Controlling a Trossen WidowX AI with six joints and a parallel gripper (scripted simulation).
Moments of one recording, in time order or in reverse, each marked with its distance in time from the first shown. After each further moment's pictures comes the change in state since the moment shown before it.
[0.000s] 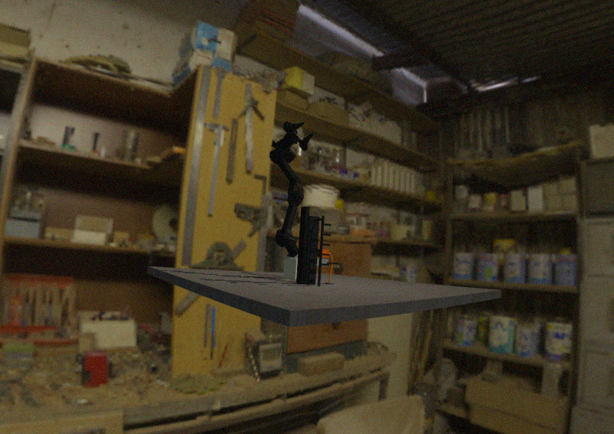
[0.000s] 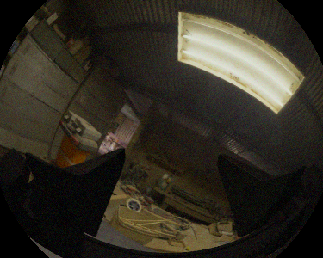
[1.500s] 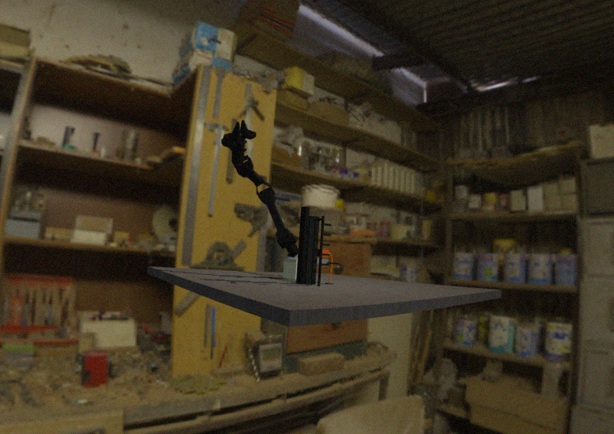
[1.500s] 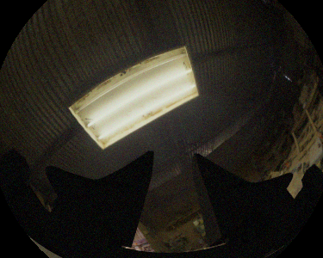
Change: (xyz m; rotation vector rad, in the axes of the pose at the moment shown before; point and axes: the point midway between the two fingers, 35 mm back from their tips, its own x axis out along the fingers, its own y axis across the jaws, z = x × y) arm -0.146 -0.314 -0.207 0.796 -0.546 -0.630
